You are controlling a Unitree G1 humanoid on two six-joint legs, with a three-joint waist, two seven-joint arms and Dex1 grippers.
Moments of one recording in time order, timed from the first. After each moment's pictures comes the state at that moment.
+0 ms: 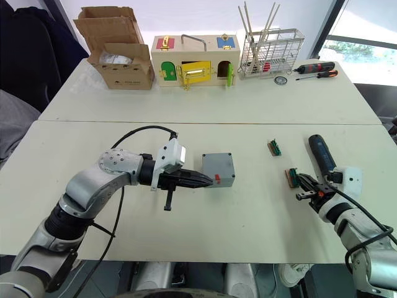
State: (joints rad) left arm -0.52 0.51 -0.34 -0.35 -0.45 0.64 -1.04; right arm 0.19 -0.57 -0.43 -0.31 0.45 0.55 0.49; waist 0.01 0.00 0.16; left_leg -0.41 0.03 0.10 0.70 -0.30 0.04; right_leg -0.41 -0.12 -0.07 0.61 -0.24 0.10
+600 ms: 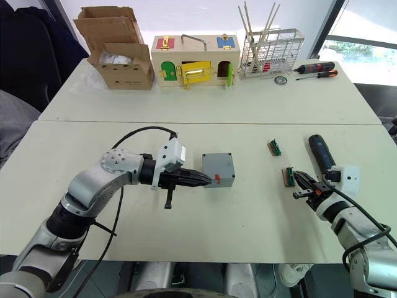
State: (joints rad) left arm -0.52 0.50 -0.34 -0.31 -0.42 0.63 -1.04; right arm 0.18 -0.55 -0.44 -0.36 0.47 0.55 0.48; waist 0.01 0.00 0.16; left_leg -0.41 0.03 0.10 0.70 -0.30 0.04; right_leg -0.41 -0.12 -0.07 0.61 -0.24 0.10
